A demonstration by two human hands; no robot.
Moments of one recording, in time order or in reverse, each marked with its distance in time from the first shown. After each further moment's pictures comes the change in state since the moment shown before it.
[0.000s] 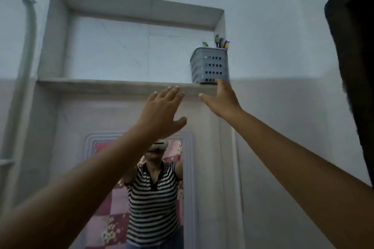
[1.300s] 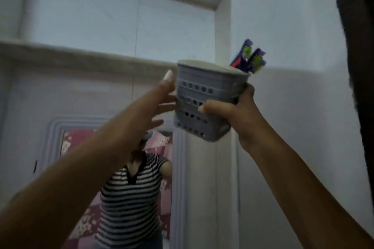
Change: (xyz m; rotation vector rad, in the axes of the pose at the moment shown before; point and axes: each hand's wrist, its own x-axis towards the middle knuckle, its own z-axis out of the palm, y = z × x) left_hand -0.050 0.005 -0.007 -1.496 -0.217 -0.521; right_hand -0.079 0.016 0.001 0.660 -0.075 0.068
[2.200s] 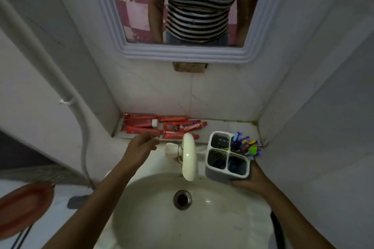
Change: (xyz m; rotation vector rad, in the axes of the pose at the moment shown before) left_hand -0.392 -0.394 -0.010 0.259 0.296 -1.136; right_hand -0.523 0.335 -0.025 -0.081 -0.733 1.091
